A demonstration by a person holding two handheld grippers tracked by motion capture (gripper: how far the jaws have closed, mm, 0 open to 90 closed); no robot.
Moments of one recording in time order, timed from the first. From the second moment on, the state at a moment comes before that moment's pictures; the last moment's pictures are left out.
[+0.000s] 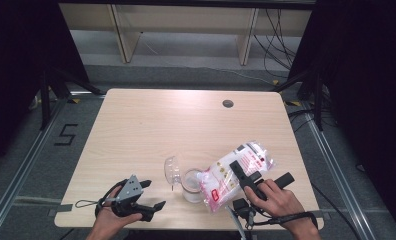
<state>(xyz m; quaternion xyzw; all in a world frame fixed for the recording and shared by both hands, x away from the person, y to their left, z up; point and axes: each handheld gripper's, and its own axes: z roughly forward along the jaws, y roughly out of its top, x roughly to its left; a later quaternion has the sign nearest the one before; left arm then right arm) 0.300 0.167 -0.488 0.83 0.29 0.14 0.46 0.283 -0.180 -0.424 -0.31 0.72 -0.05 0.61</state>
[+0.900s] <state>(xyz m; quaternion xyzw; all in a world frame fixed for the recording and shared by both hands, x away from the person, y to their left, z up) 0.299 0.166 -0.489 0.82 0.30 0.13 0.46 0.282 -0.181 -0.425 -0.30 0.73 -0.05 0.61</state>
